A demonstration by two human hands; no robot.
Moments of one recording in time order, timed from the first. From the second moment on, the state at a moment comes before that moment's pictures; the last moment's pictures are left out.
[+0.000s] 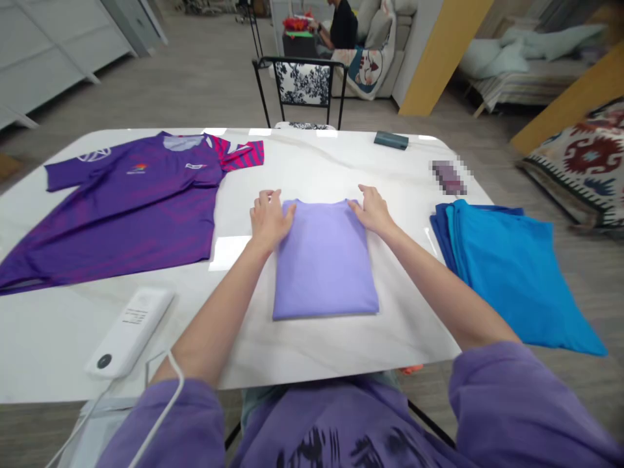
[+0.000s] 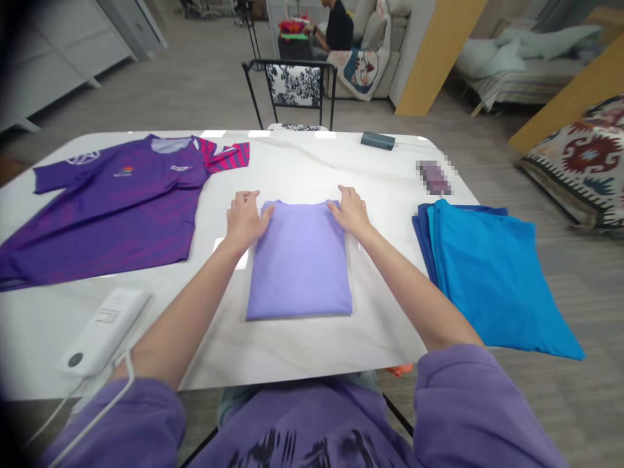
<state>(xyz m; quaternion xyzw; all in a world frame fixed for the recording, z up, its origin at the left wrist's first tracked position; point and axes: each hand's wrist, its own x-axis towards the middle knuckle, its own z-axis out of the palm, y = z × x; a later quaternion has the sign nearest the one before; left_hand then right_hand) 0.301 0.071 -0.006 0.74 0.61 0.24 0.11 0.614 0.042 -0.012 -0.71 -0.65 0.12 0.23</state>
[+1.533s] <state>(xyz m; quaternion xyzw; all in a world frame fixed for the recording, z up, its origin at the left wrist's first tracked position) 0.588 -0.100 0.195 0.72 0.07 0.58 0.37 0.866 -0.306 0.234 -0.60 -0.55 0.01 0.58</state>
